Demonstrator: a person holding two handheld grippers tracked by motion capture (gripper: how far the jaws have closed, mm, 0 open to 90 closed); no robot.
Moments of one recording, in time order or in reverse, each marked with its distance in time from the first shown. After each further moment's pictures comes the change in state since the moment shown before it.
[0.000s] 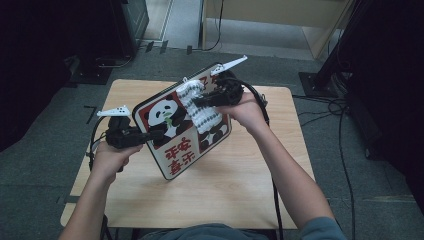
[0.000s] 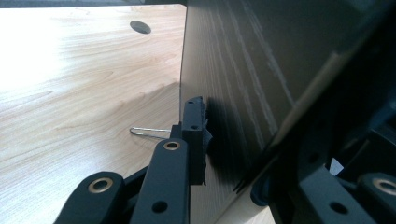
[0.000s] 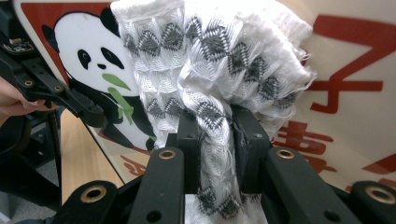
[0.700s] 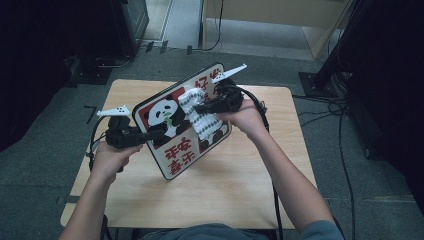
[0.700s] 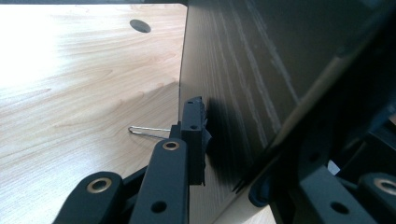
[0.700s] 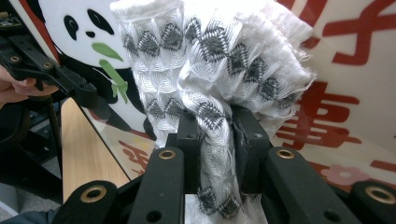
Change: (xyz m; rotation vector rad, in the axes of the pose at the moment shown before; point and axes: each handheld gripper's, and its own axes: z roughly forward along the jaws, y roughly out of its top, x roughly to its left) left arm 0.001 0.000 0.000 0.000 -0.004 -0.018; right arm -0.004 -0.019 0.009 0.020 0.013 0.016
